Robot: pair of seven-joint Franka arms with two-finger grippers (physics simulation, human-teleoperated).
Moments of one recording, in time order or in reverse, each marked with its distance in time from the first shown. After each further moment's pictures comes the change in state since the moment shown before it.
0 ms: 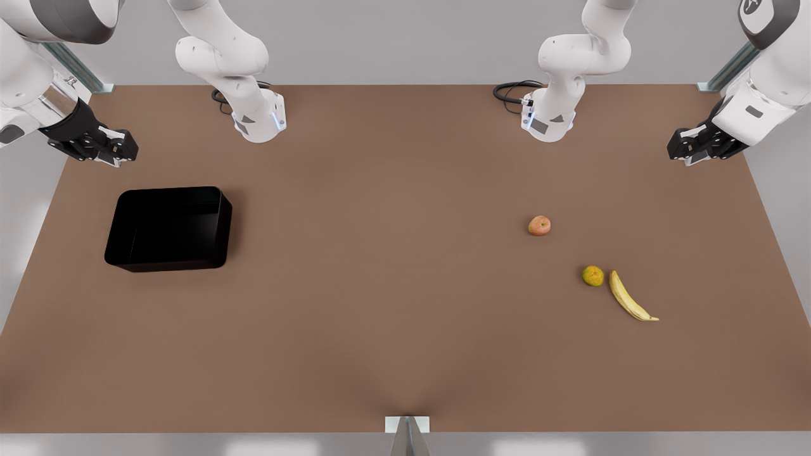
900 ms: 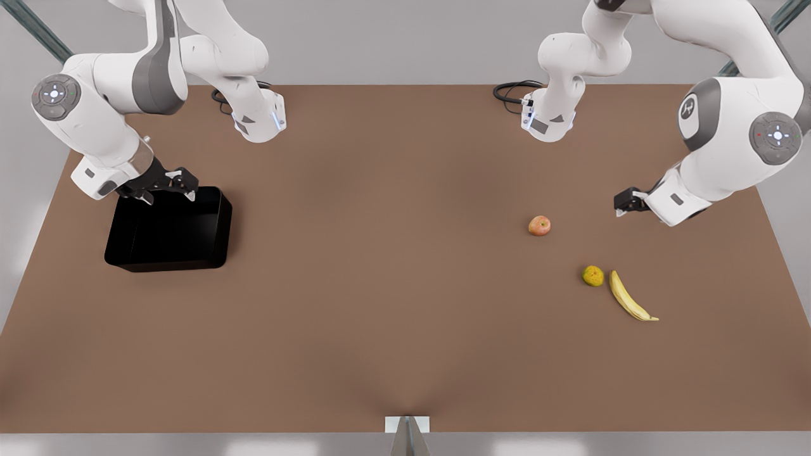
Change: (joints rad) left arm -0.084 0.052 0.039 -0.017 -0.010 0.010 -0.029; right arm 0.037 -0.078 0.003 -0.139 0.006 0.088 -0.013
